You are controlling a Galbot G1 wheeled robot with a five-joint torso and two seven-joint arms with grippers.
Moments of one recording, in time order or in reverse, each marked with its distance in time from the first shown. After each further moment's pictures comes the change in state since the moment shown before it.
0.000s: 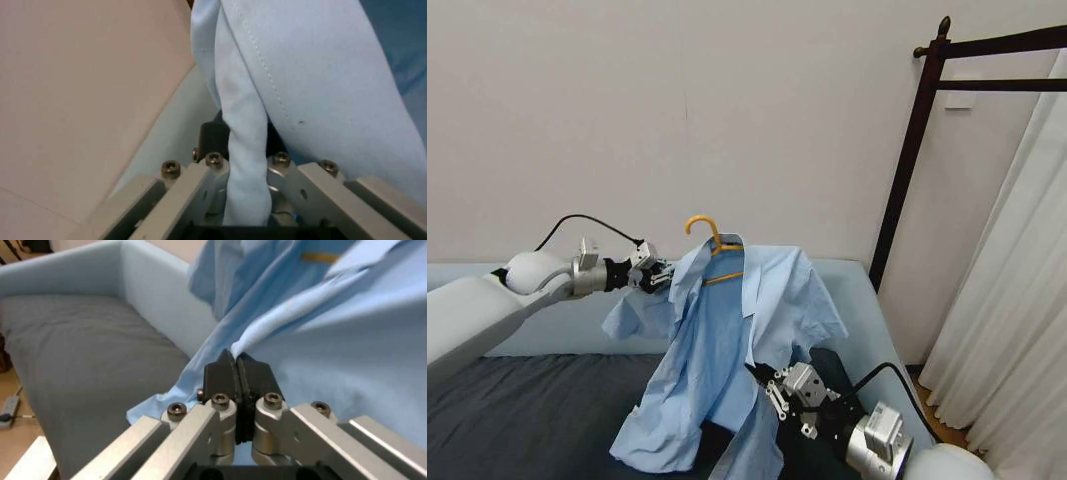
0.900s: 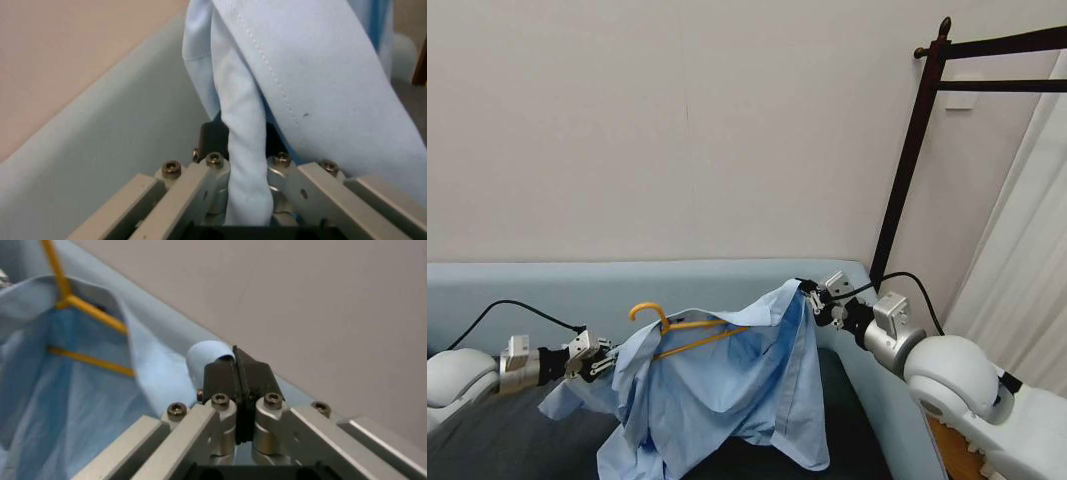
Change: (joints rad) left arm 0.907 0.211 -0.749 -0.234 0.209 -0.051 -0.039; right arm 0.405 -0.082 -0.026 -0.105 0.220 -0.116 0.124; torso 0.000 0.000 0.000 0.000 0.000
